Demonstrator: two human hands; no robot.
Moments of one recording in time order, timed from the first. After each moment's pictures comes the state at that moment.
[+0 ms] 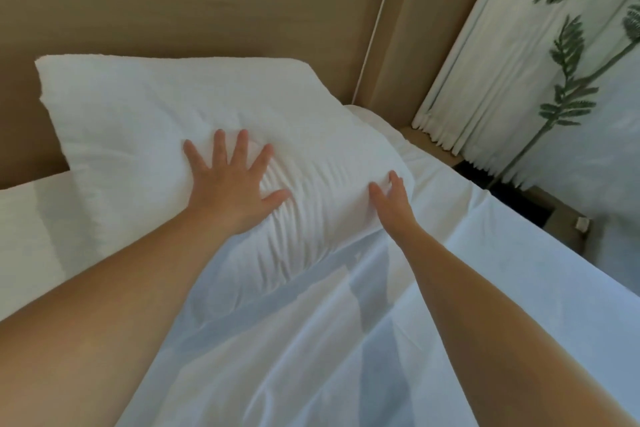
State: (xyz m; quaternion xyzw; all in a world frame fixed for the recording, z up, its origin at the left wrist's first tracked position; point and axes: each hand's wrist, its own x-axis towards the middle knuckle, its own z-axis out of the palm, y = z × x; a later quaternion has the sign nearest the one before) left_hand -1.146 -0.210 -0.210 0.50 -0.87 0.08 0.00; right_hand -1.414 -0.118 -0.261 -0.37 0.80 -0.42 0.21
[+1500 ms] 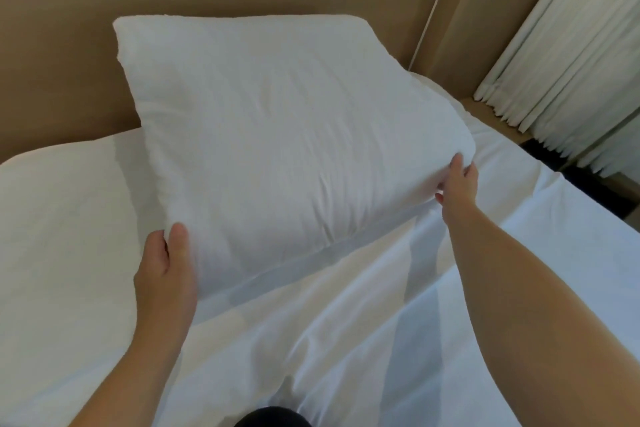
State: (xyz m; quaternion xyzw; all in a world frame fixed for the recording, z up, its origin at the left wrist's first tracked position) left_hand -1.015 -0.079 -0.273 0.66 -0.49 -0.34 0.46; right_hand -1.432 -0.128 -0.288 -0.13 0.76 -0.59 0.25
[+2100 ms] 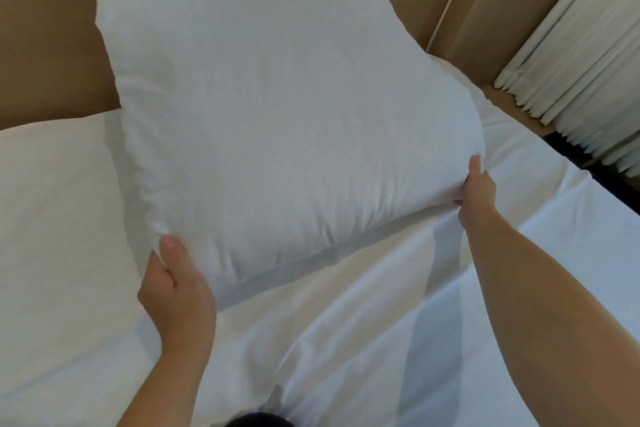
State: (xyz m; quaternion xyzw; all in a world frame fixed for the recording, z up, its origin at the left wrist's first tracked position) left_hand -1.047 -0.083 -0.315 0.70 -0.40 -0.25 0.53; right_hand -1.456 -0.136 -0.309 -0.13 0.77 -0.57 0.27
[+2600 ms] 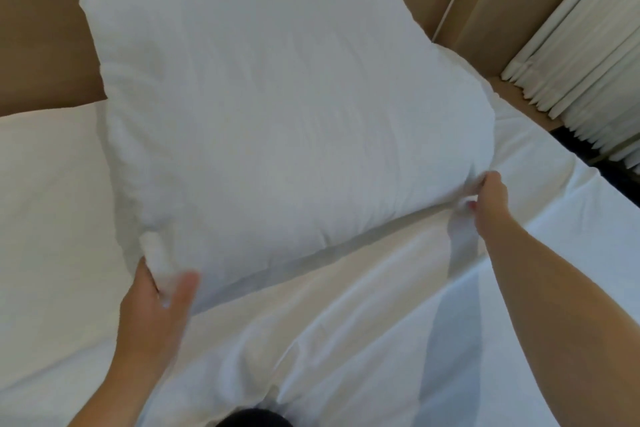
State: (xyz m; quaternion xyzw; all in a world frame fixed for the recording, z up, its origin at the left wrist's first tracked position) left_hand -1.011 -0.069 -0.317 0.66 -0.53 -0.36 0.40; right_hand -1.484 -0.130 -0.325 -0.14 0.82 -0.50 0.24
